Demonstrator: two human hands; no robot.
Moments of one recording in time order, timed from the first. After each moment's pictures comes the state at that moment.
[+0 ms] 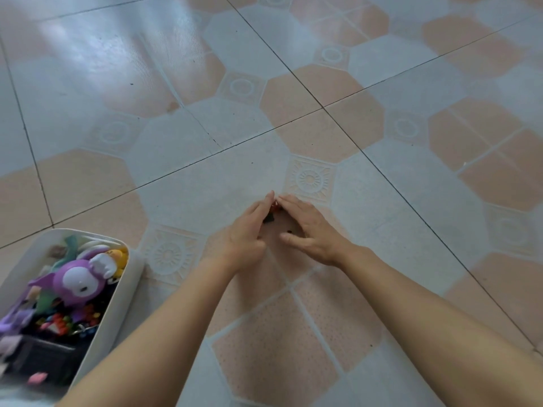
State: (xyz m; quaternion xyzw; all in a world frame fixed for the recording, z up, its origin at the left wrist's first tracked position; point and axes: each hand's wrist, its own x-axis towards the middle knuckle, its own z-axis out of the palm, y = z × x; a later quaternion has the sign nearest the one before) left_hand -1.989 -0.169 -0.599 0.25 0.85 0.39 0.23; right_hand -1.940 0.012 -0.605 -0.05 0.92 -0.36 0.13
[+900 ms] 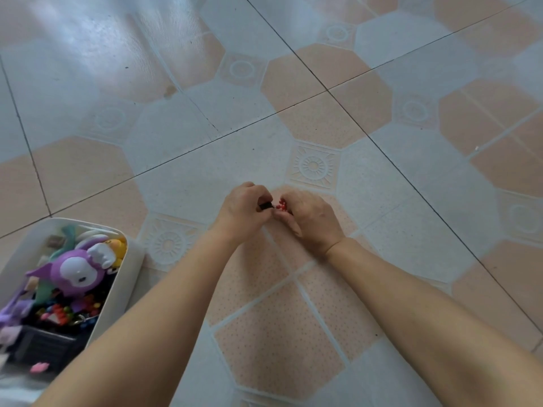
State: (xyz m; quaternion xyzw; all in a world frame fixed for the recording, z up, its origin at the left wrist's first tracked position) left_hand -2.010 -0.162 -0.598 0.21 0.91 0.33 0.14; right_hand -1.949 -0.004 -0.631 -0.09 0.97 -0.17 -0.13
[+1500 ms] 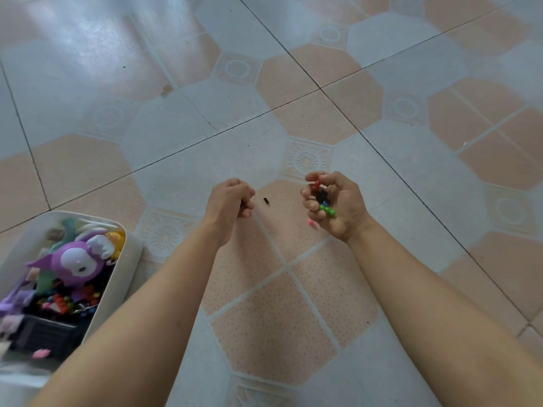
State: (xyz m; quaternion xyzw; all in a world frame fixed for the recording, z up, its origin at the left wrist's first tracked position) left_hand -2.004 -0.167 -0.584 -0.11 0.70 0.65 0.27; right_hand -1.940 0.023 -0.573 0.30 0.39 -0.86 0.09
